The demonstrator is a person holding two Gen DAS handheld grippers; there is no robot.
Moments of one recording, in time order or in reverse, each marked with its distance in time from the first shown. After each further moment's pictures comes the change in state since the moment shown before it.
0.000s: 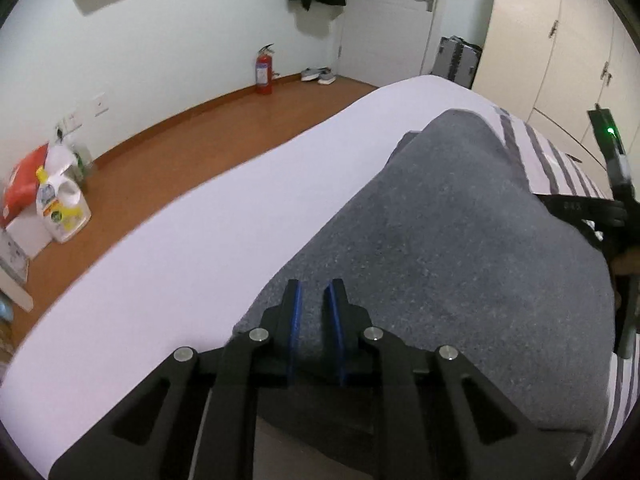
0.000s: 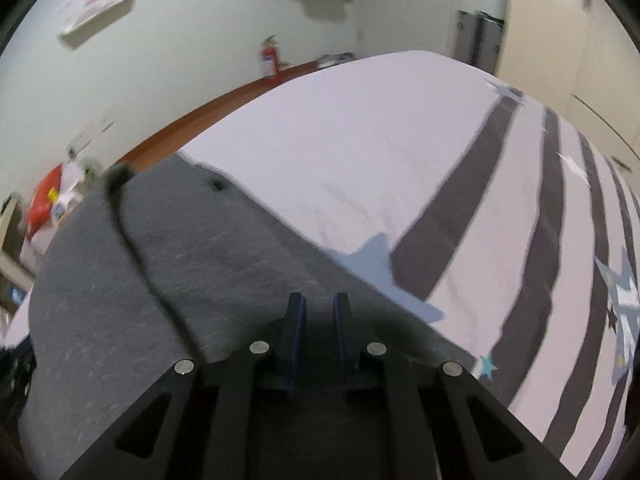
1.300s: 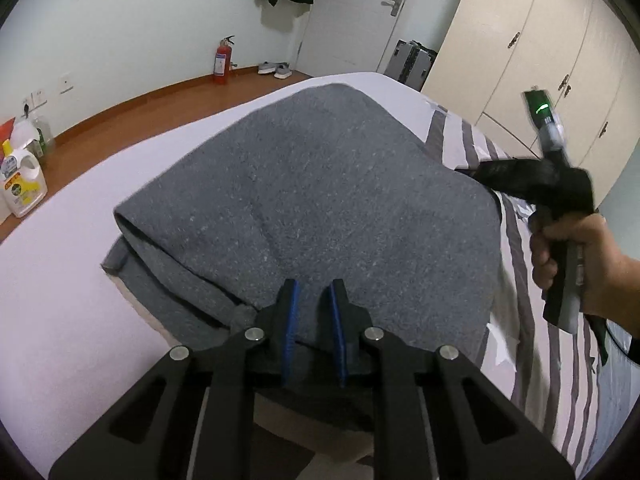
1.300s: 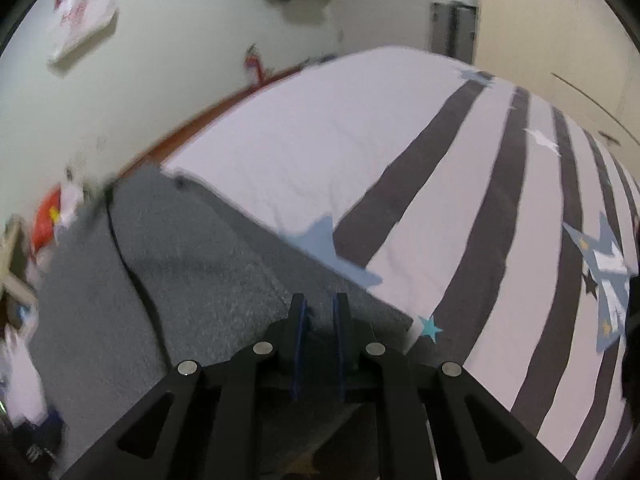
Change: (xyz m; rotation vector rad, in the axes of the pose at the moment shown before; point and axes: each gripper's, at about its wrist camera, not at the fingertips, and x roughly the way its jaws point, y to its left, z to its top) left arm -0.053 -0.062 -0.056 -0.023 0.023 -0.187; right arm -0.056 -0.069 -0.028 0.115 -0.033 0.042
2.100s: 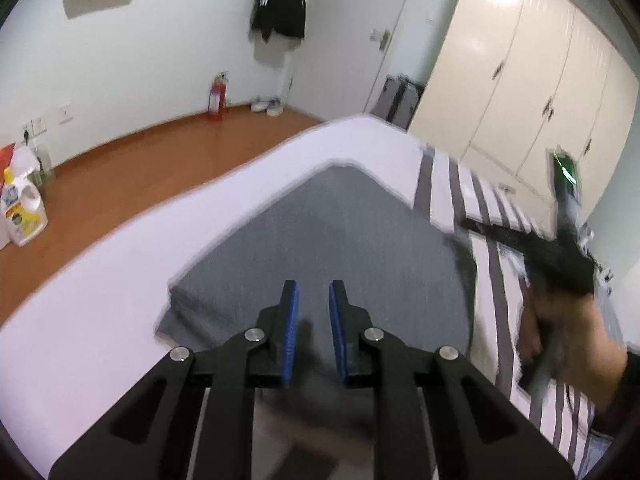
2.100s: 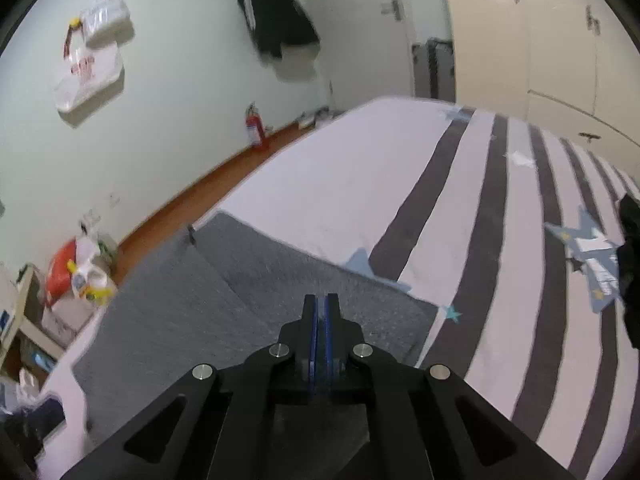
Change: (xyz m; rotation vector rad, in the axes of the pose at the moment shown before) left arm -0.004 0.016 0.059 0.064 -0.130 -0.036; right arm -0.070 0.031 -0.026 0.061 -0.191 0.020
